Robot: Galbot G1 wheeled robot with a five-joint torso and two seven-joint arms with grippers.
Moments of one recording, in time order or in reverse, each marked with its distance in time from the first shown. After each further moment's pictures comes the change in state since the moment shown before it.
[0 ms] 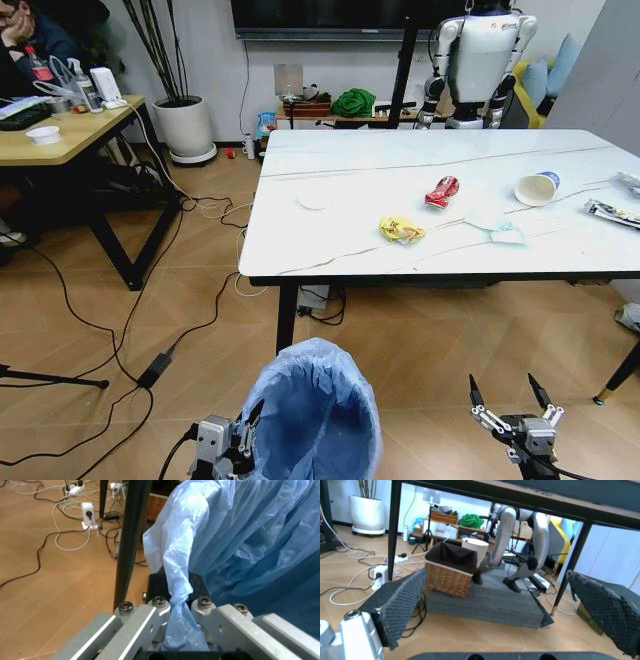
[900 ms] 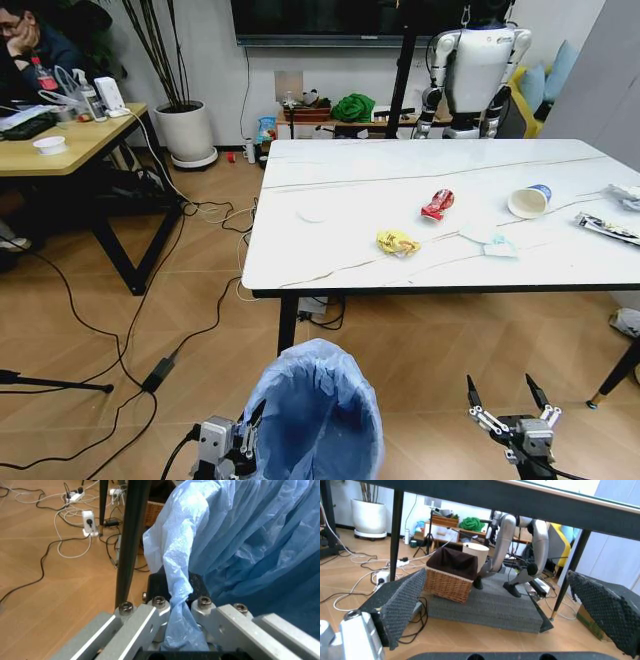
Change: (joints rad) left arm 0.003 -0.005 0.006 -0.003 0.027 -0.004 0.005; right arm -0.003 0.007 -0.009 0.002 -0.008 0.005 0.000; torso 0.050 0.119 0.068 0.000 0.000
